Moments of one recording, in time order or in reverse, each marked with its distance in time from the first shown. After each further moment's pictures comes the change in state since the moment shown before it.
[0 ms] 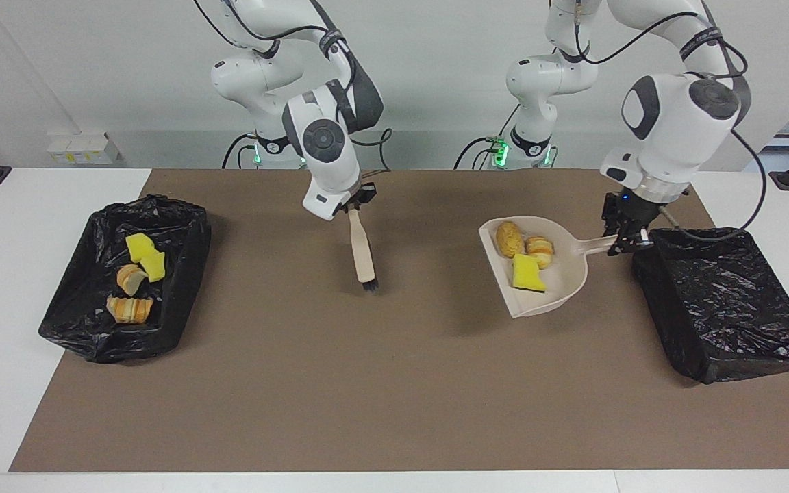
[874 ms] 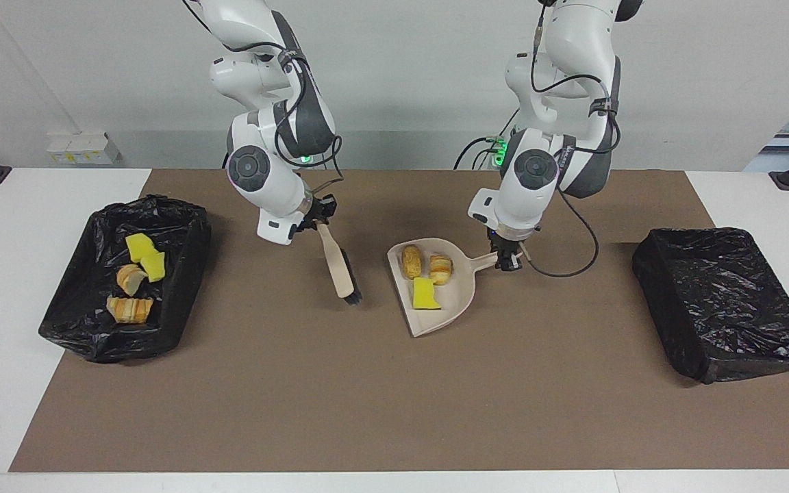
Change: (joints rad) left arm -0.396 0.202 -0.016 -0.072 0.009 0.089 -0.567; right arm -0.259 0.049 -0.015 0.076 0.039 -0.061 -0.477
